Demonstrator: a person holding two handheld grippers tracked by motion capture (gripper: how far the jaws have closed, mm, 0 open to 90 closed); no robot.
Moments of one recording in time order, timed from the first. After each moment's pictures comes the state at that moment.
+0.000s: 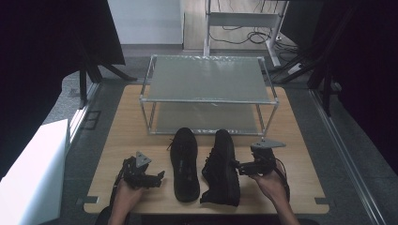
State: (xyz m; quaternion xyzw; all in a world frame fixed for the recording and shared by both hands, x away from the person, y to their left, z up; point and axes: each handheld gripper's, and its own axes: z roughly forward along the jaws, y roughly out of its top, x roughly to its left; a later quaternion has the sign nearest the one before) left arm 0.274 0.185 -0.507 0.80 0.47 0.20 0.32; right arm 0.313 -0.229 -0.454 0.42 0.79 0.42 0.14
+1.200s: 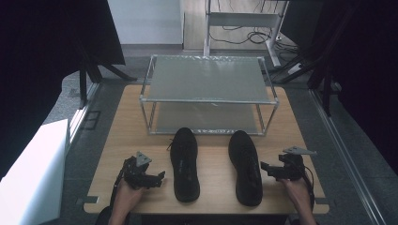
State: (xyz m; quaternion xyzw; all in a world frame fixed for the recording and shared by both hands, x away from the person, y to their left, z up) left arm 0.274 0.184 -0.507 0.80 0.47 0.19 0.31; right arm 0.309 -0.325 -0.488 0.51 0.75 0.38 0.15
